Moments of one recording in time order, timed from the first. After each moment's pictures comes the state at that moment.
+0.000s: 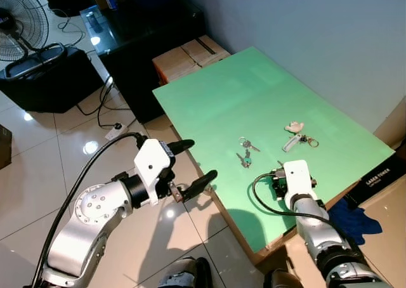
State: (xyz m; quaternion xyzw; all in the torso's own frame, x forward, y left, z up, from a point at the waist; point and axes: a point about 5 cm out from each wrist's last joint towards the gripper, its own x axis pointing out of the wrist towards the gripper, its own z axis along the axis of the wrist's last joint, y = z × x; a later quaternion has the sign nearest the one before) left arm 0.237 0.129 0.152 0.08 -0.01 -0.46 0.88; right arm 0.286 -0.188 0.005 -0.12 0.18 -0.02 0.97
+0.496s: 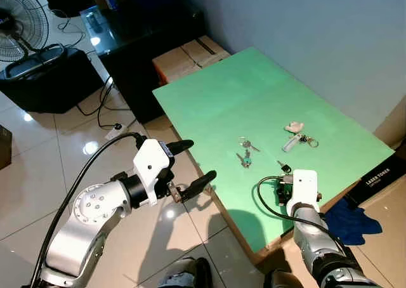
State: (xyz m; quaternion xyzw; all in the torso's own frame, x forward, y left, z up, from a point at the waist) left arm 0.237 0.131 0.152 0.08 -0.01 -0.46 0.88; right arm 0.274 -0.194 -0.009 -0.06 0.21 -0.09 0.97
